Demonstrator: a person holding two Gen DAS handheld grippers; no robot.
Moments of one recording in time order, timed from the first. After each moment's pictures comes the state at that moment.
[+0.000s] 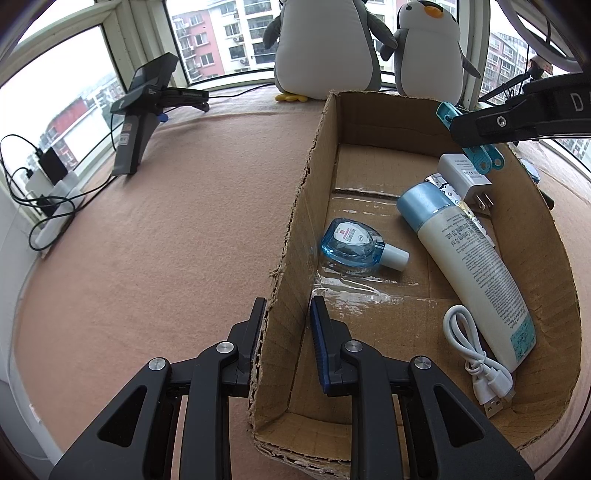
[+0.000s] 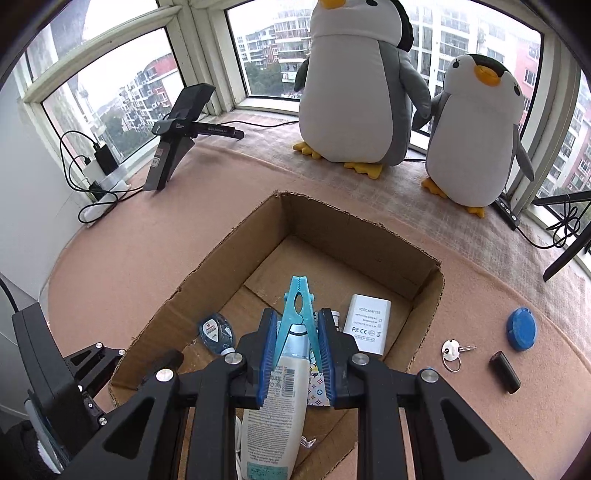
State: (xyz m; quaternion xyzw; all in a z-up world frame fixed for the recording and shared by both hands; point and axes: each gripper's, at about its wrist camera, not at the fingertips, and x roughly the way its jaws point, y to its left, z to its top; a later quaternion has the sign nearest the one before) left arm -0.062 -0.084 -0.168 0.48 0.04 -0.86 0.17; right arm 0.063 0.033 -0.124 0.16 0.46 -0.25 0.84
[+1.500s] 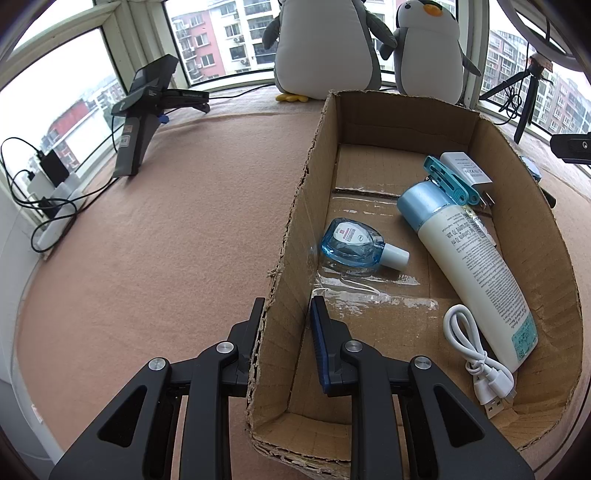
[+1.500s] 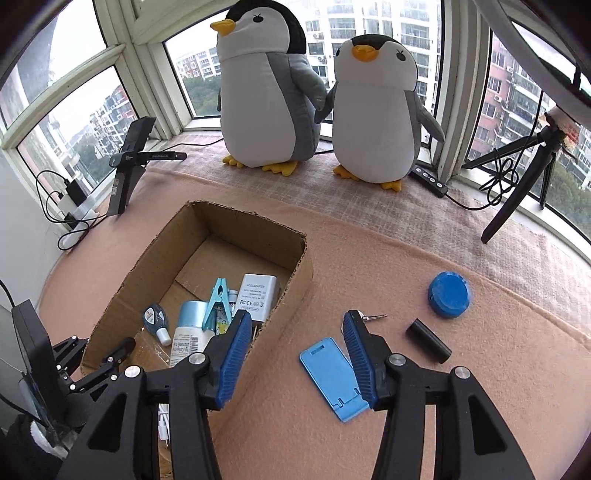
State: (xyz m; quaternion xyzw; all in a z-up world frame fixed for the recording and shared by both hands) left arm -0.061 -0.085 -0.167 0.48 0.04 -0.86 0.17; right arm -0.040 -0.024 -0.106 0.21 0.44 -0.30 0.82
